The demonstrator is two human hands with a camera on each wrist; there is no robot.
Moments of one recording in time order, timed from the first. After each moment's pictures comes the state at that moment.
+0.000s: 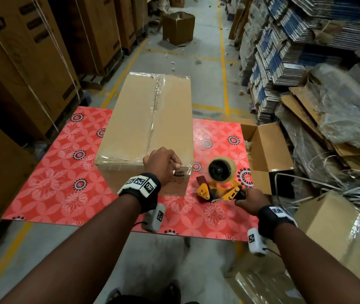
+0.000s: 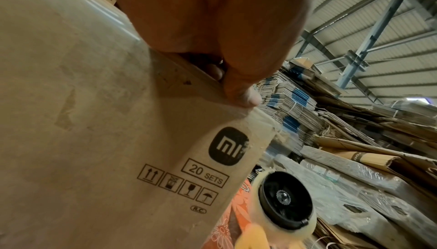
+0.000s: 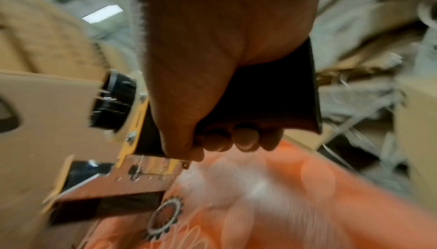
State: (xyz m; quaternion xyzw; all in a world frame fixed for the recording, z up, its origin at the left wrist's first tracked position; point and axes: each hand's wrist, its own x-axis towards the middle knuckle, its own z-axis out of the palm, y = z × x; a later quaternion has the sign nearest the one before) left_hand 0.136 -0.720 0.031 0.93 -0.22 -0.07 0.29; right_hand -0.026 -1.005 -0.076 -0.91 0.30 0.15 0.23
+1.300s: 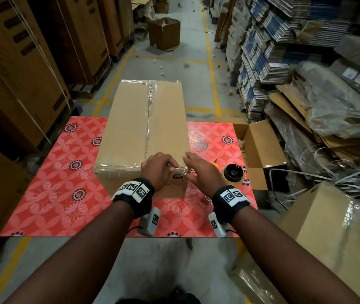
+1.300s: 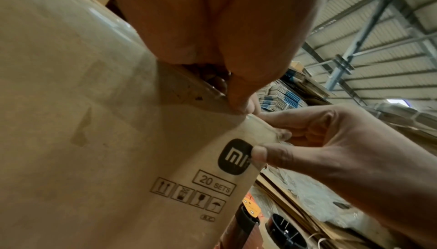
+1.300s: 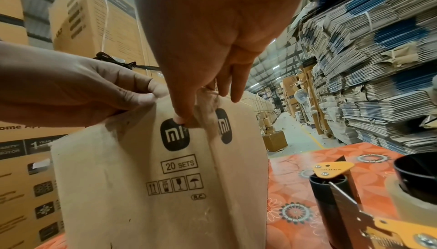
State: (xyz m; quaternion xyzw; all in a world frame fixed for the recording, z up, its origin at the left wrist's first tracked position) left_hand 0.145 -0.705 0.021 0.91 -0.29 -0.08 0.30; right_hand 0.058 -0.873 -0.005 -0.97 -0.01 -0.13 0.22
